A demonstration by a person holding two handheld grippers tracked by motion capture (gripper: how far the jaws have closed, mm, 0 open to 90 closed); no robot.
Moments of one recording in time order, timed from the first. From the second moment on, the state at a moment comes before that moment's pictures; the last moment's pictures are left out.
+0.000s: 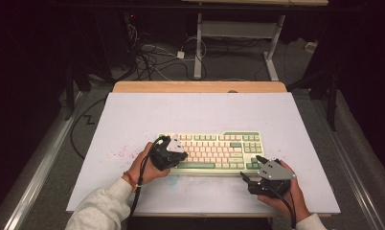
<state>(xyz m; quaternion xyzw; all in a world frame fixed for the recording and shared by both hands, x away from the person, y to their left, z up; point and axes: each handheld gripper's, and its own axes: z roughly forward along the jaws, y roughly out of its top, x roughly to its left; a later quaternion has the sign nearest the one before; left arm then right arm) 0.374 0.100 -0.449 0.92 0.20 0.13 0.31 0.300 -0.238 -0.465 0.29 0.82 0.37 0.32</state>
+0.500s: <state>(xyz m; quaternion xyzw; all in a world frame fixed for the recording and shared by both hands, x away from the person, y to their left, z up) 0.376 0.097 -0.453 0.92 0.20 0.13 0.31 0.300 -0.237 -0.466 0.28 0.83 0.36 0.32</state>
